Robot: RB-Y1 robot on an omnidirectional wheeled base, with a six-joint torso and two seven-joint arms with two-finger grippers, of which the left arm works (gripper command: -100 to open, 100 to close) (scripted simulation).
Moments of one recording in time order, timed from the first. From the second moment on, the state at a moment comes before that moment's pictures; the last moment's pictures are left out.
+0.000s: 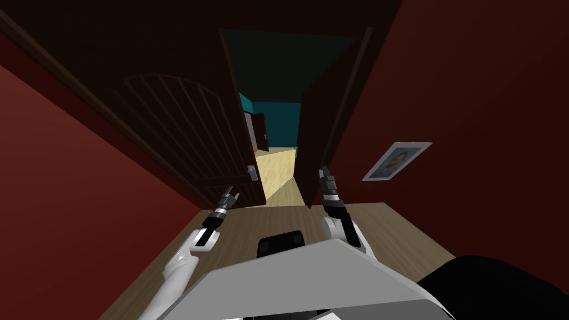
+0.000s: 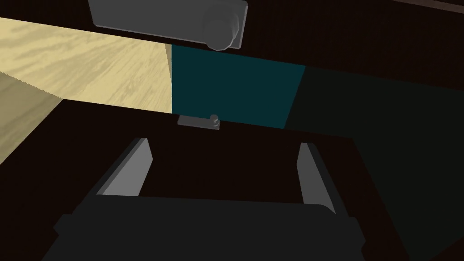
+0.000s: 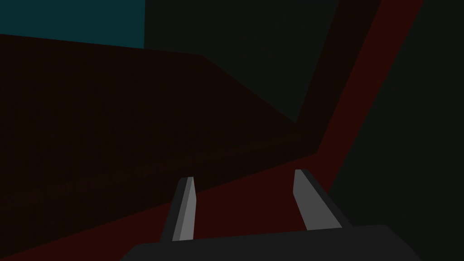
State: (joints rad) arm 0.04 0.33 0.21 -1.19 -0.57 -0.59 -2.13
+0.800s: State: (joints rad) arm 0.02 0.35 0.22 -1.13 -0.59 -0.59 -2.25
